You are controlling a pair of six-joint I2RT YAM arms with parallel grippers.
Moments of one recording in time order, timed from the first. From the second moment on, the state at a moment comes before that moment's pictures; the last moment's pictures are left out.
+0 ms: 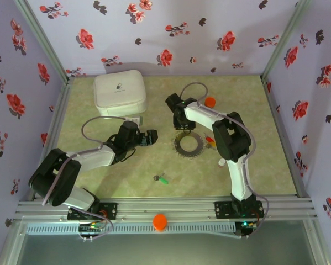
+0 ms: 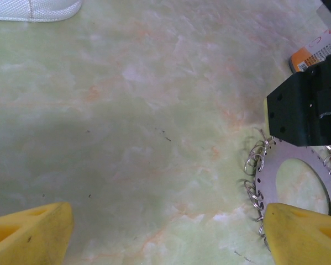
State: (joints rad) left arm -0.64 1.46 0.62 0.24 -0.03 -0.57; right arm 0.61 2.13 1.61 -0.85 0.24 0.61
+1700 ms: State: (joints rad) left arm -0.67 1.57 0.72 0.25 0.10 -0.56; right arm 0.53 1.86 1.26 -0.62 -0.02 0.84
